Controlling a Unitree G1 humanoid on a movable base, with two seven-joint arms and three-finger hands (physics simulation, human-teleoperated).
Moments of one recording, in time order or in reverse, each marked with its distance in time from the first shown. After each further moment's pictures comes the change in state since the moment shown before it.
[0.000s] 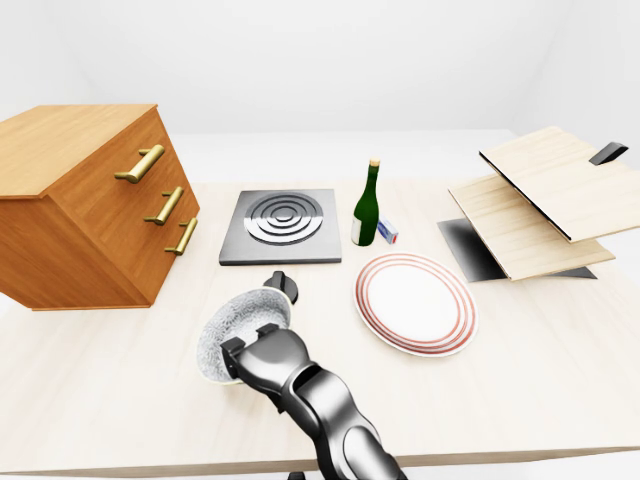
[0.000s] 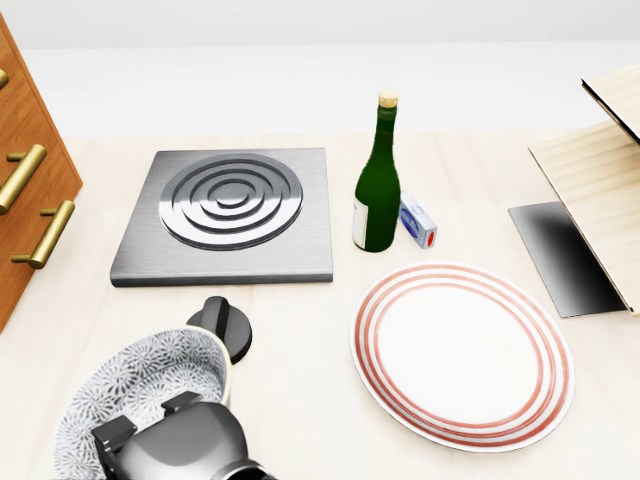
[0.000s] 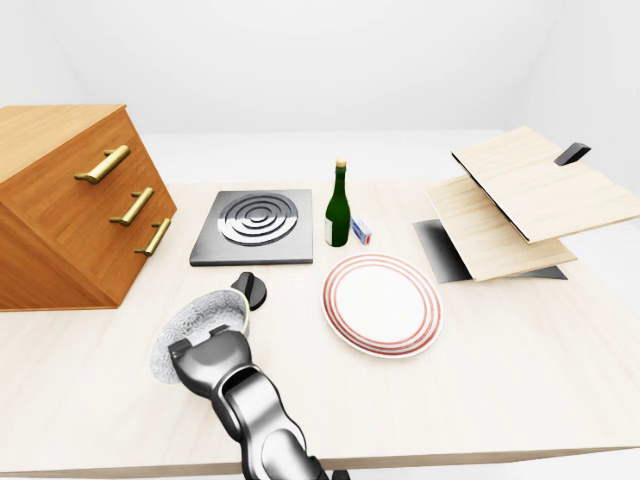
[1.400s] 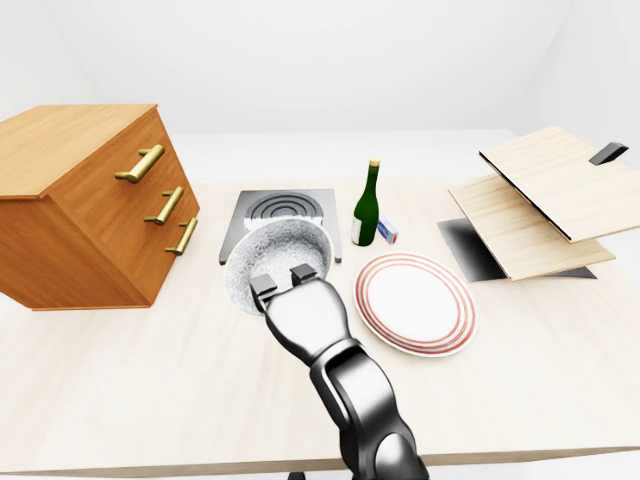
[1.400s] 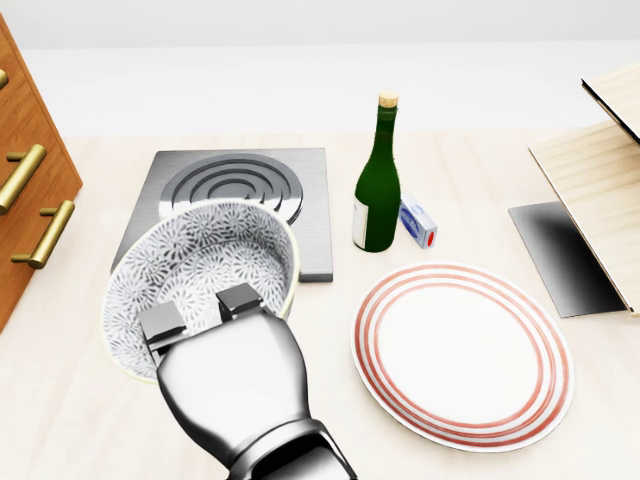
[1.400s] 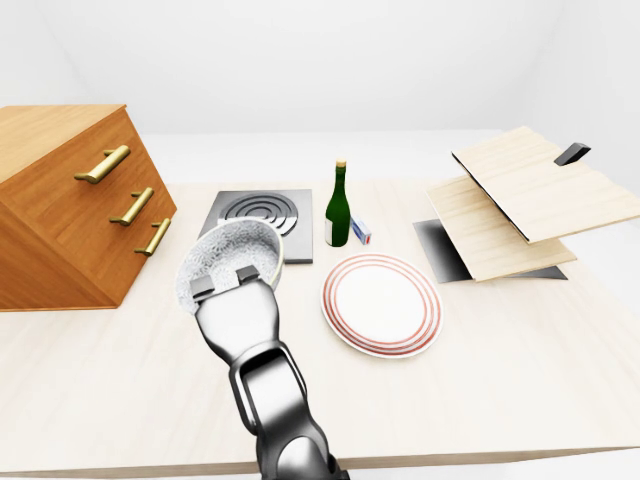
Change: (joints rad) left arm -0.001 0.000 0.000 0.001 -0.002 -0.002 0.002; right arm -0.008 0.027 -0.060 -0.322 -0.278 0.000 0.000
